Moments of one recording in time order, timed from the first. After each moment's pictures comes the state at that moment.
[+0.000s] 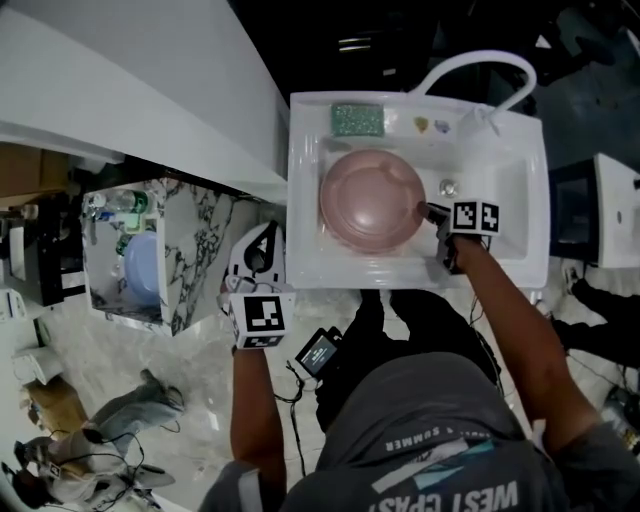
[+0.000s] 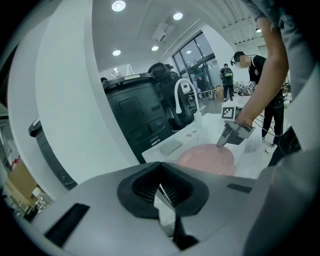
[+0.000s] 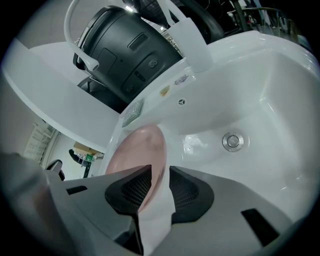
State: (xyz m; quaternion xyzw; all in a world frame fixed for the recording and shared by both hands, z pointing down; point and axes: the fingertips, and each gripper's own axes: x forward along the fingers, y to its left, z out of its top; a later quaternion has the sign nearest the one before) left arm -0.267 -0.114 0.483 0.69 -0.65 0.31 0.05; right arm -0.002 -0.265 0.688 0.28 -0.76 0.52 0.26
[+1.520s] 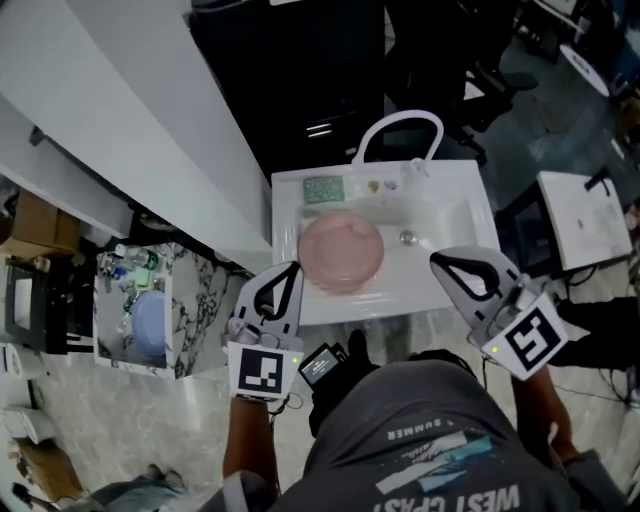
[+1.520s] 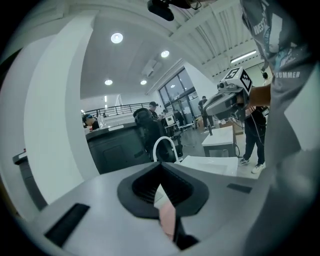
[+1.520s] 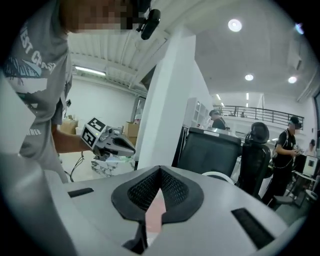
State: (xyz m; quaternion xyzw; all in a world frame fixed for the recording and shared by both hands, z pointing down) left arm -0.145 -0.095 0.286 0.79 -0.57 0.19 -0.08; right arm 0.019 -0.128 0.232 0.18 -0.97 -0.09 0.15
